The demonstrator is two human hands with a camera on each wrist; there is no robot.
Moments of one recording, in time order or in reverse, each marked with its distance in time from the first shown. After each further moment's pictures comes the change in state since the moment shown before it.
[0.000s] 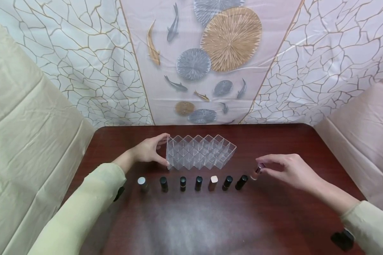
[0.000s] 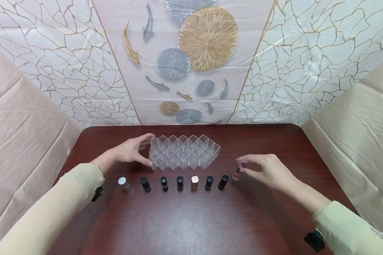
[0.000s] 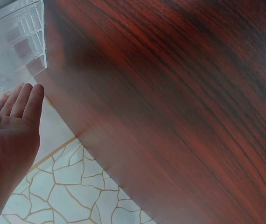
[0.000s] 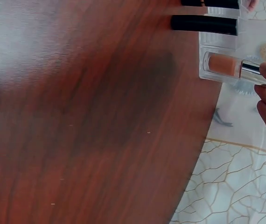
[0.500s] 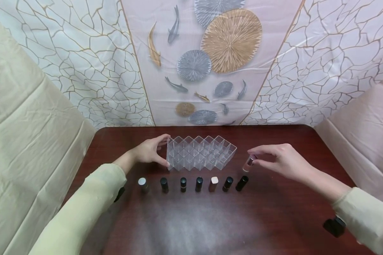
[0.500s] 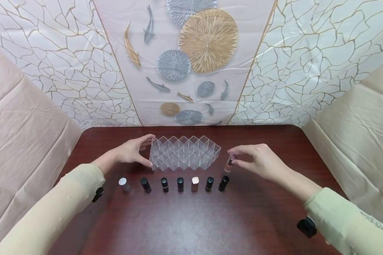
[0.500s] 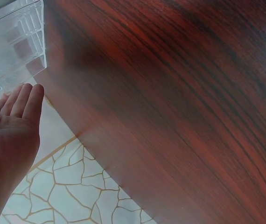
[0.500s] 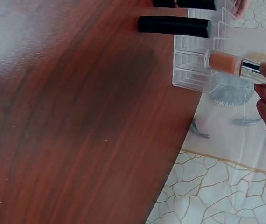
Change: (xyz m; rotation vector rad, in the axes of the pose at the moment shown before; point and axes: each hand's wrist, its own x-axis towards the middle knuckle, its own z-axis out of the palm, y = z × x) left_hand 0.001 -0.002 0.000 0.013 -0.003 -0.020; right_hand 0.036 -0.008 -0.007 0.041 0.005 -0.089
